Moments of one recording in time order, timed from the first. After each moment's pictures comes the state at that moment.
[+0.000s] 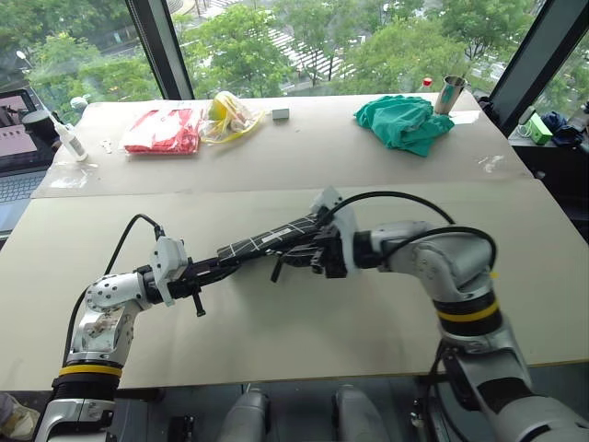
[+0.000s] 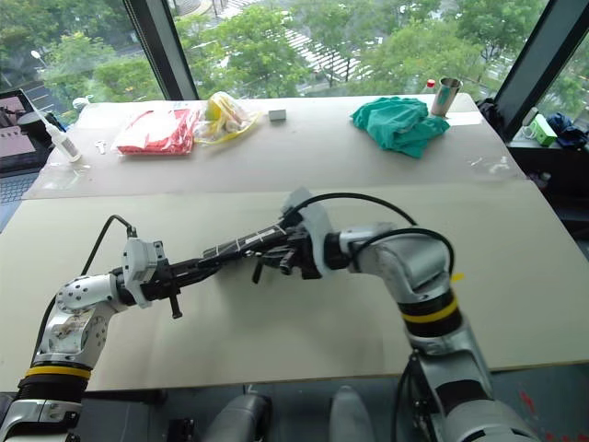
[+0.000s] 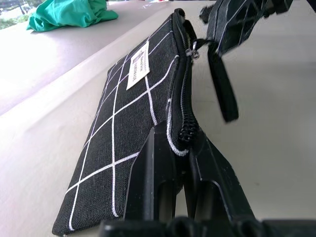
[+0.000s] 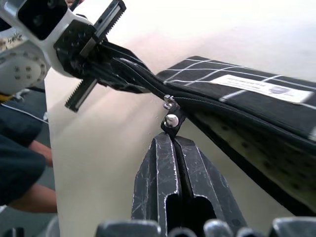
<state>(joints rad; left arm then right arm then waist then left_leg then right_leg) -0.24 0.61 0.08 0.17 -0.42 -0.09 -1.19 -0.73 -0.47 0.17 -0.32 0.57 1.26 0.77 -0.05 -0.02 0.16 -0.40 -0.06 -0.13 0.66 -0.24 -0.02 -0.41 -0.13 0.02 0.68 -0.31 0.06</state>
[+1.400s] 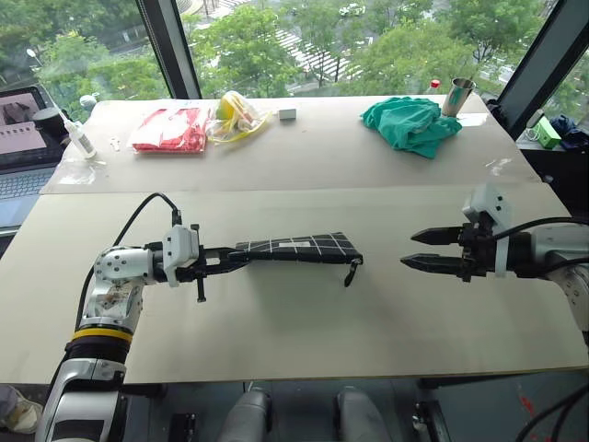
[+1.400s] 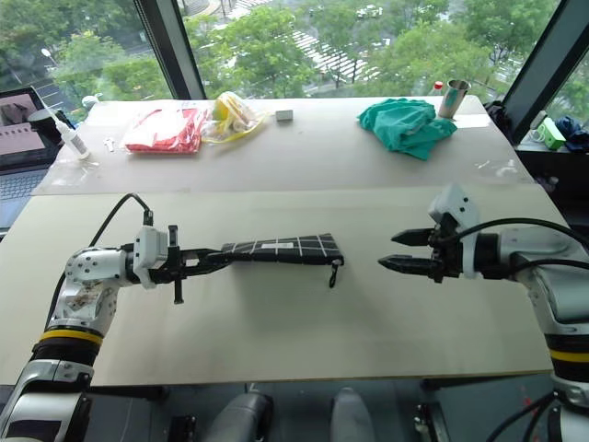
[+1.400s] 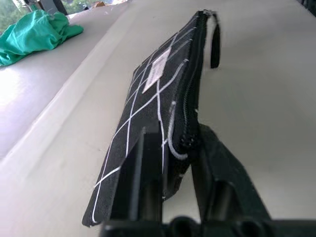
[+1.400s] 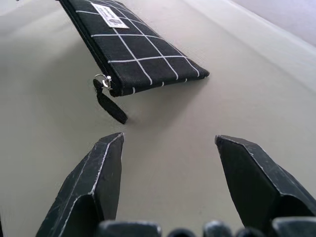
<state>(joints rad) -0.52 0.61 0.01 0.52 -0.33 -0.39 -1.43 -0.28 -0.97 -0.18 -0.22 0.53 0.71 1.15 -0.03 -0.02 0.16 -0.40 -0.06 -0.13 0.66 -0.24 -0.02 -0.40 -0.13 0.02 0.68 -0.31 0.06</state>
